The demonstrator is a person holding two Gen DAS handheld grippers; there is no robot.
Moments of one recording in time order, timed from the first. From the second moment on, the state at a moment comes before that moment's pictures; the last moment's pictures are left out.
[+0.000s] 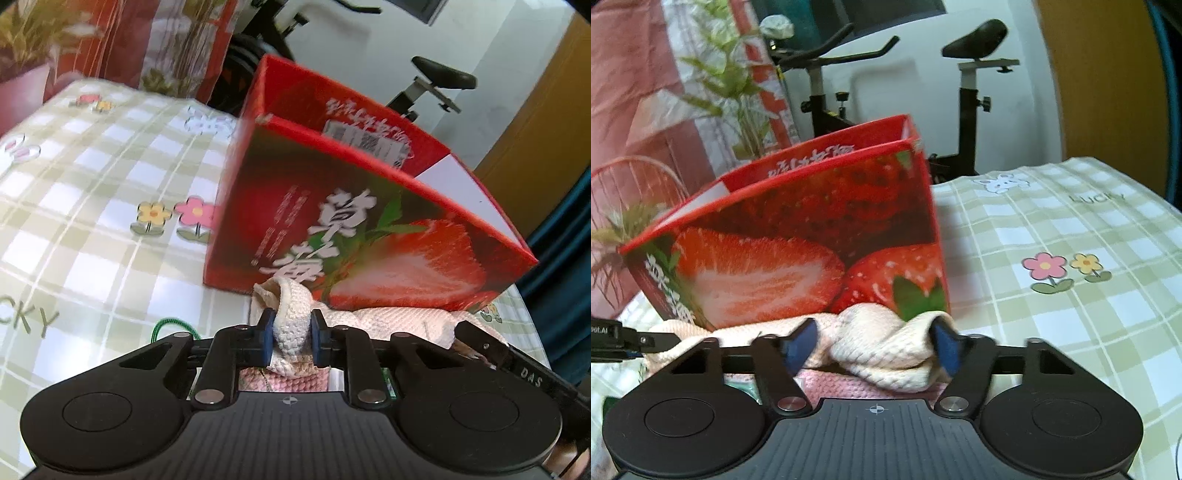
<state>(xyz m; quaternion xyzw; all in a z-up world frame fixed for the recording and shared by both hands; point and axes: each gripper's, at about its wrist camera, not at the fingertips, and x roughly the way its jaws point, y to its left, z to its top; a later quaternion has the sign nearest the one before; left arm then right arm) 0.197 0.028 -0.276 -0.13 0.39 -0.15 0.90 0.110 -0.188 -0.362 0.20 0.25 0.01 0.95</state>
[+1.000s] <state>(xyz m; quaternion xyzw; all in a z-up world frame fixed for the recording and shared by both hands) 0.187 0.024 -0.158 -0.10 0.24 -0.21 0.94 0.099 -0.199 -0.228 0.14 0.13 0.05 0.98</state>
